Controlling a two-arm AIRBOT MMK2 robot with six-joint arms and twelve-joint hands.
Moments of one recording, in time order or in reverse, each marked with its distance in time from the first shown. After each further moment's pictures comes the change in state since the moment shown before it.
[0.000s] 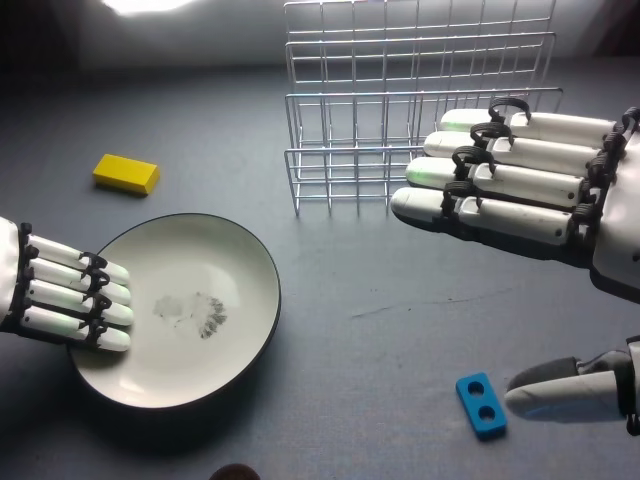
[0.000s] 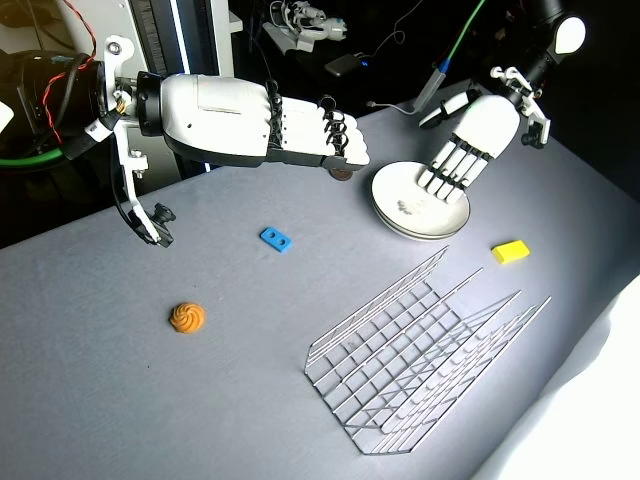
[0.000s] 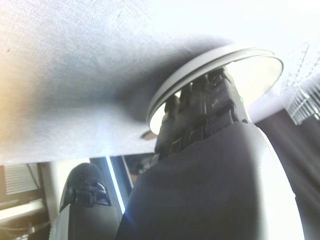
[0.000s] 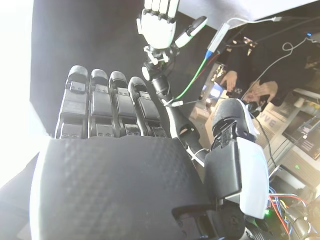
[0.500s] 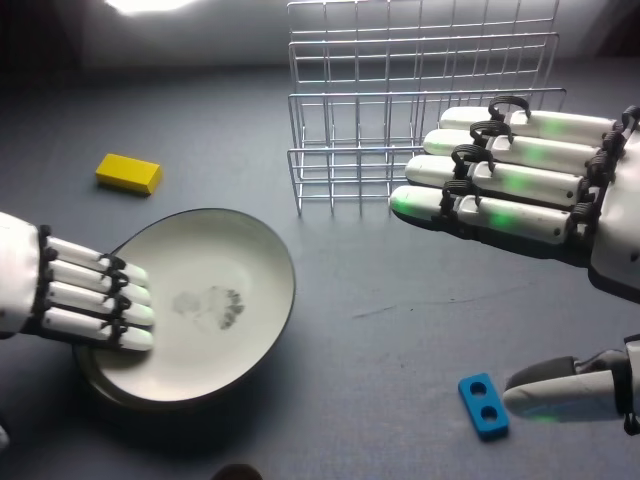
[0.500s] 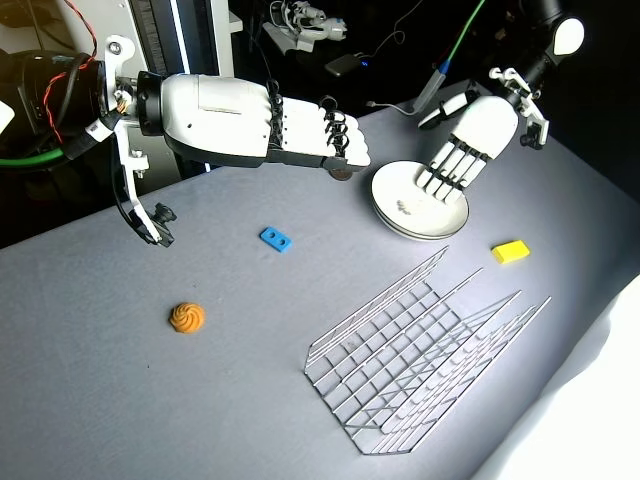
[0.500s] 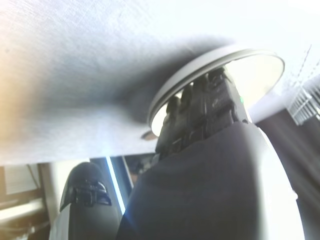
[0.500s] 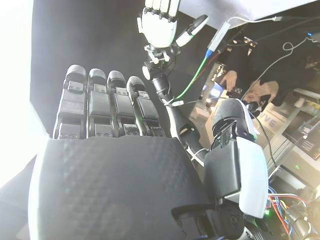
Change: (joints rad) left arm -0.024 -0.011 -0.045 0.004 0.025 0.001; right arm 0.016 -0.018 0.000 -0.015 -0.018 -0.018
